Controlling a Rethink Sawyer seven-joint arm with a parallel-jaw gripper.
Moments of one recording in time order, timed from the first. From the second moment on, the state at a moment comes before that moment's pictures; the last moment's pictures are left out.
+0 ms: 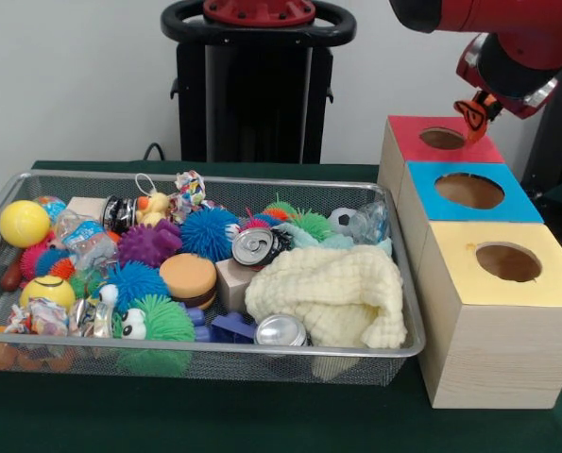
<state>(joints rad) 0.20 -0.49 -0.15 1.49 0.29 1.32 2.37</state>
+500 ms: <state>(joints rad) 0.22 -0.53 -0.15 1.63 0.30 1.13 2.37</state>
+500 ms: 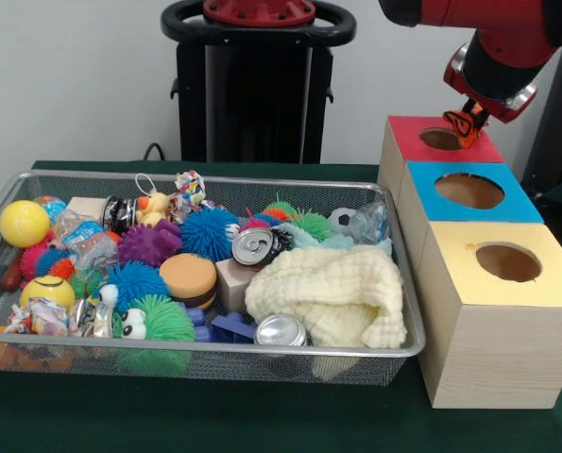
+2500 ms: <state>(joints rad) 0.23 -0.57 -0.20 1.70 0.13 1.05 2.37</state>
